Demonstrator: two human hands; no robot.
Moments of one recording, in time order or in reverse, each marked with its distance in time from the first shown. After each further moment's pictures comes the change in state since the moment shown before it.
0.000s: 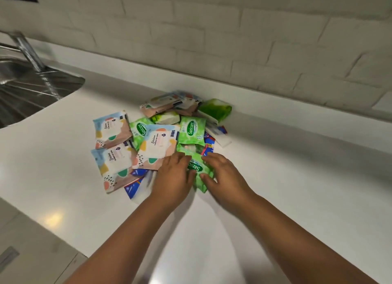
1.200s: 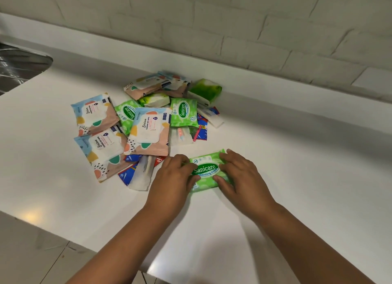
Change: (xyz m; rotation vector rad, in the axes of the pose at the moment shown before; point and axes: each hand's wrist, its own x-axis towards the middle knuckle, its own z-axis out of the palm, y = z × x) left_hand -0.049 -0.010 0.005 -0.112 0.053 0.240; right_hand -0.069 0.022 0.005 -0.285 0.167 -0.084
